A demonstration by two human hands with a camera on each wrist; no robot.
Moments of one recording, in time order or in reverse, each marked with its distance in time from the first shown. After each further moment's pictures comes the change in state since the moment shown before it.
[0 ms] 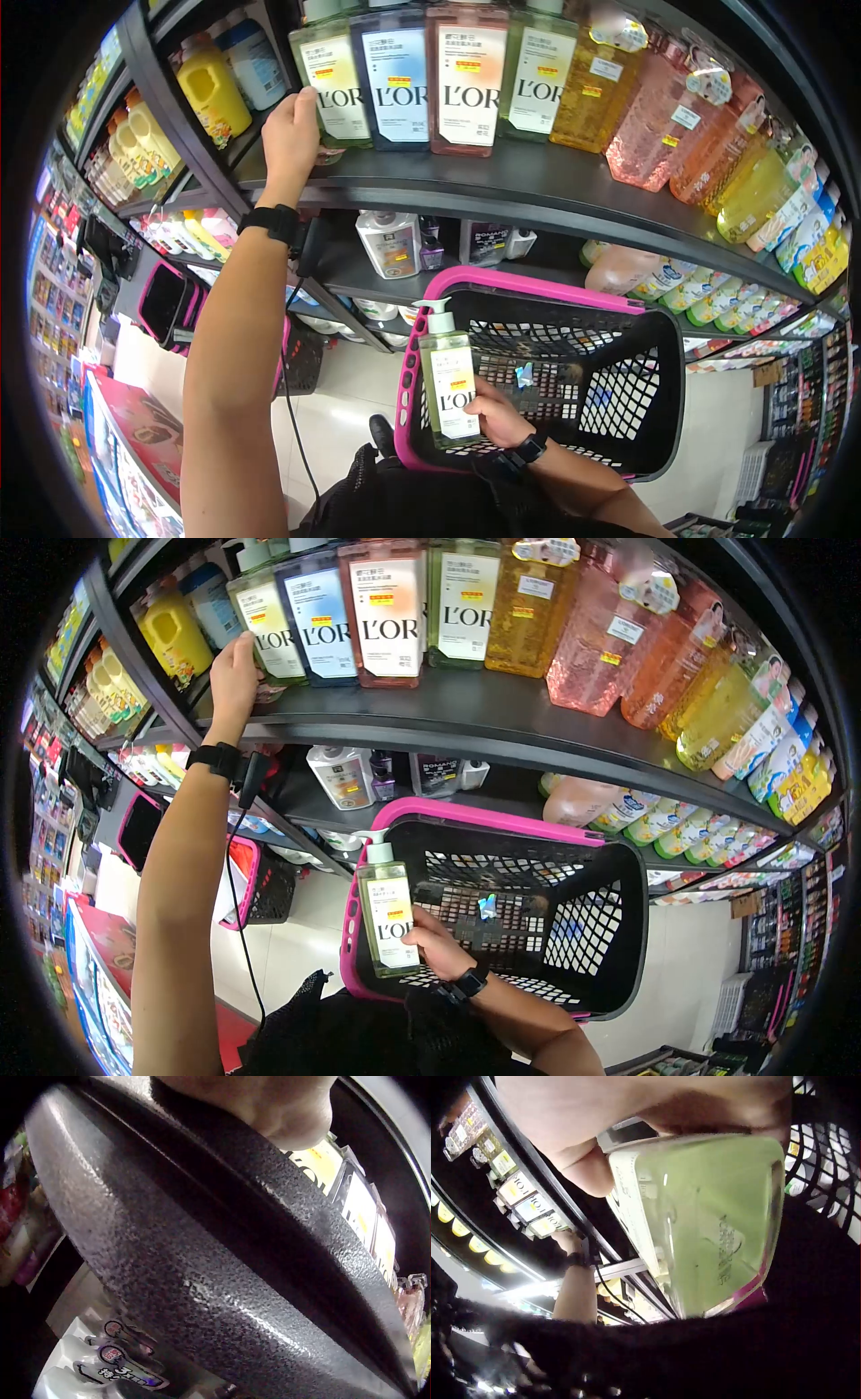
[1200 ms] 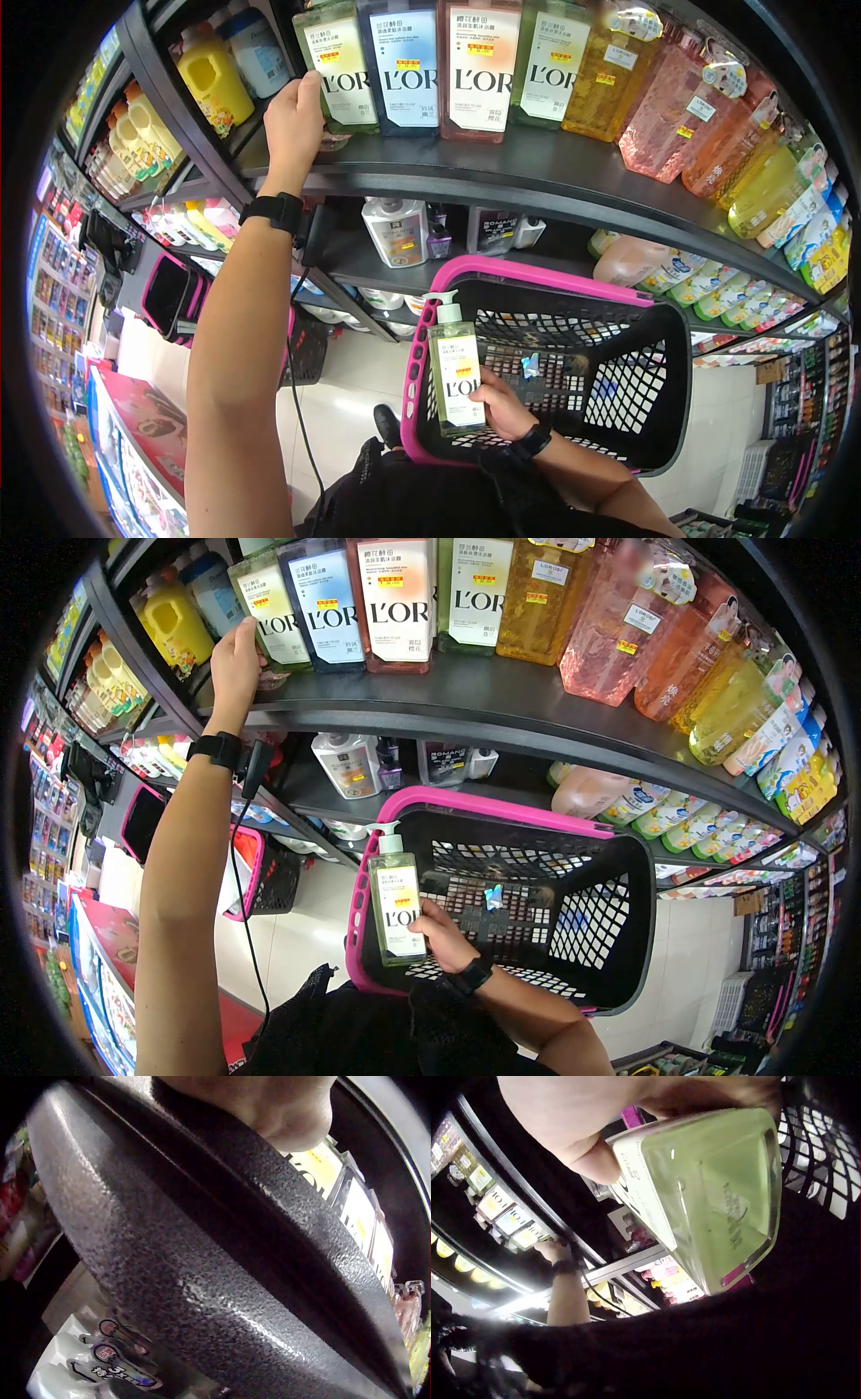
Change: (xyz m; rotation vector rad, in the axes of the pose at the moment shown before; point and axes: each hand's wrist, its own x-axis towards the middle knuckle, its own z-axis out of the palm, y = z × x) left_hand 0.000 0.004 -0.005 0.031 -0.009 0.009; right_hand 0.006 0.009 -0.001 -0.038 0.094 0.004
